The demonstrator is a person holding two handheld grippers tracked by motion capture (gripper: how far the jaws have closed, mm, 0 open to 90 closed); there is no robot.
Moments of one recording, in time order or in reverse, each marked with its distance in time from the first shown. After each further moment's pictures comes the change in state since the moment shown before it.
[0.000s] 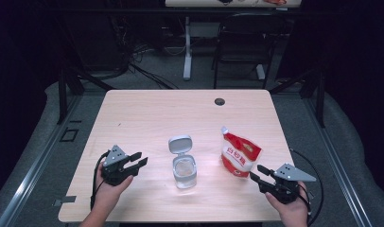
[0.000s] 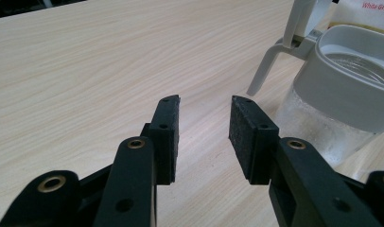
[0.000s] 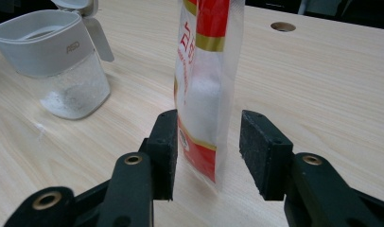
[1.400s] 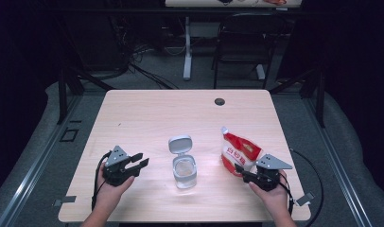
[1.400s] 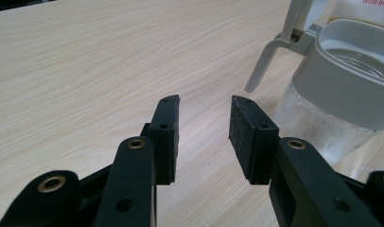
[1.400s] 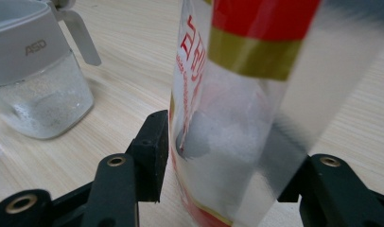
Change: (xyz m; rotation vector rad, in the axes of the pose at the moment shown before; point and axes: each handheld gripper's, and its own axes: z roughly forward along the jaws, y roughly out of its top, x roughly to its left) left arm -0.002 -0.001 0.003 0.019 -0.006 -0.003; right arm 0.000 0.002 0.060 -0.011 0.016 -0.031
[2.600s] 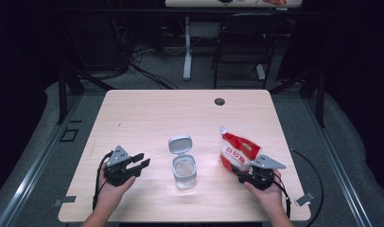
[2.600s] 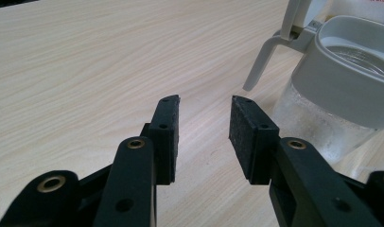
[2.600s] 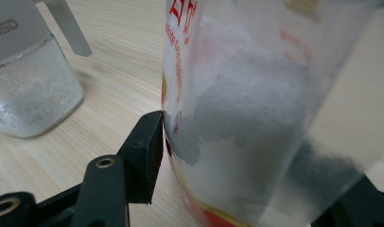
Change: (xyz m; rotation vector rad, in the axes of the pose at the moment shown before) left arm -0.001 -0.001 0.004 -0.003 -0.007 -0.002; right arm -0.002 -0.015 0.021 0.014 0.006 0.029
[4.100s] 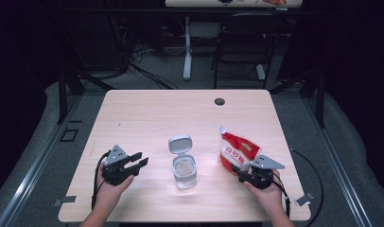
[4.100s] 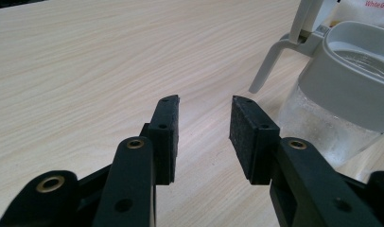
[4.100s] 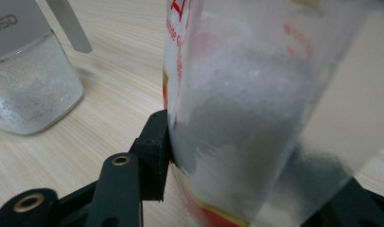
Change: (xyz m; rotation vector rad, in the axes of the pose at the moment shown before) left arm 0.005 -0.001 -0.003 -0.010 0.008 -0.016; right arm 0.001 0.000 0.001 0.010 -0.001 -0.008
